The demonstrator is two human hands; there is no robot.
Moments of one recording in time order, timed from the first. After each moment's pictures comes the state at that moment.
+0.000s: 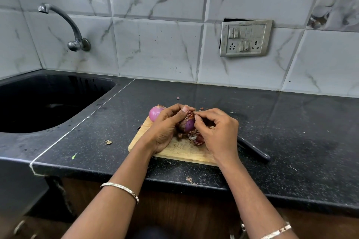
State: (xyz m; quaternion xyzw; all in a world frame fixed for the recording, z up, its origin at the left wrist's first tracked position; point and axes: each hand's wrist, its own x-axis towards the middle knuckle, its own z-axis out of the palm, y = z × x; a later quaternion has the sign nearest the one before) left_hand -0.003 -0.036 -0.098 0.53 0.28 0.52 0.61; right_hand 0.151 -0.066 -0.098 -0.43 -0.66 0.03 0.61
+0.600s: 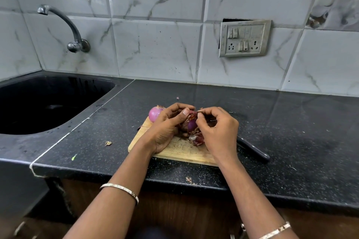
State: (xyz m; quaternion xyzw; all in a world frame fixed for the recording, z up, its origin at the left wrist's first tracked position) left_hand -0.004 -0.038 -0.097 0.55 0.29 0.51 0.59; right_hand 0.150 -0.067 -0.096 -0.49 -0.63 0.03 0.60
